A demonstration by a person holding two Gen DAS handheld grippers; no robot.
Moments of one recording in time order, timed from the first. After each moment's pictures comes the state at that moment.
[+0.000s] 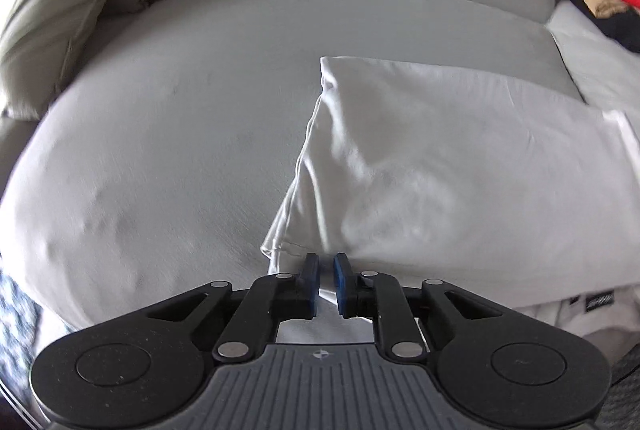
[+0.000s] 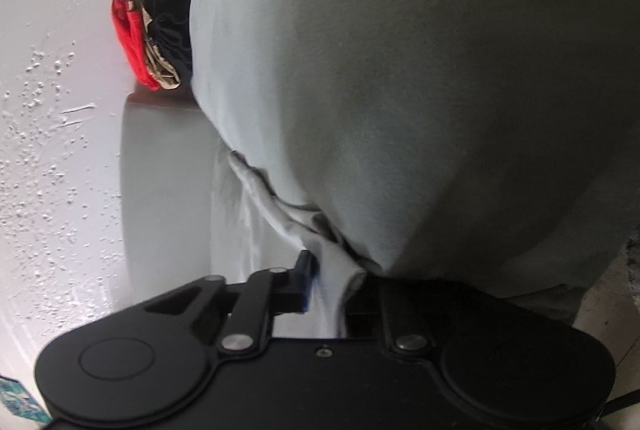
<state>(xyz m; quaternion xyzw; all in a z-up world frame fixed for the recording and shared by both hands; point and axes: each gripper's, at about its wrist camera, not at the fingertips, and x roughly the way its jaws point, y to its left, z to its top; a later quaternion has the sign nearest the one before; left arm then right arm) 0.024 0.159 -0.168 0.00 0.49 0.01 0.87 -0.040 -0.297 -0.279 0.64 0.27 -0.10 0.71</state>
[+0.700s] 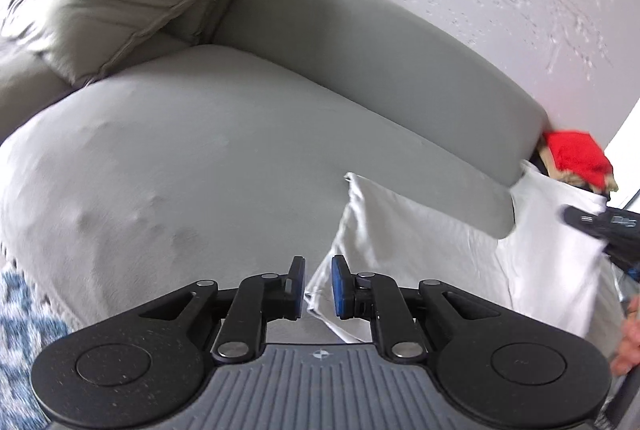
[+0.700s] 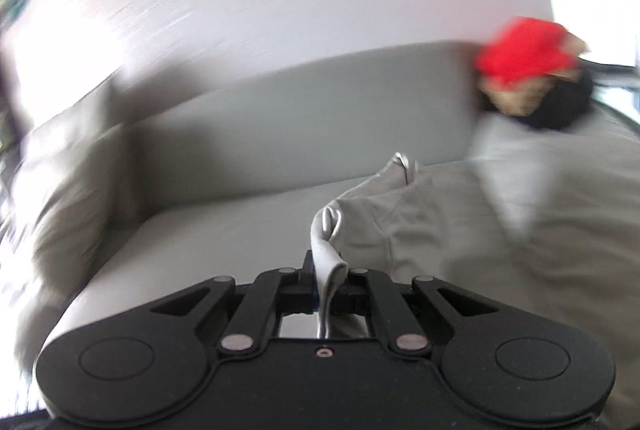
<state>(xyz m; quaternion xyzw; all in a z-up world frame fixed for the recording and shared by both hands) -0.050 0.250 -0.130 -0.21 0.34 0.01 0.92 0.048 -0.025 -0.094 0.10 0.28 0.09 0.95</state>
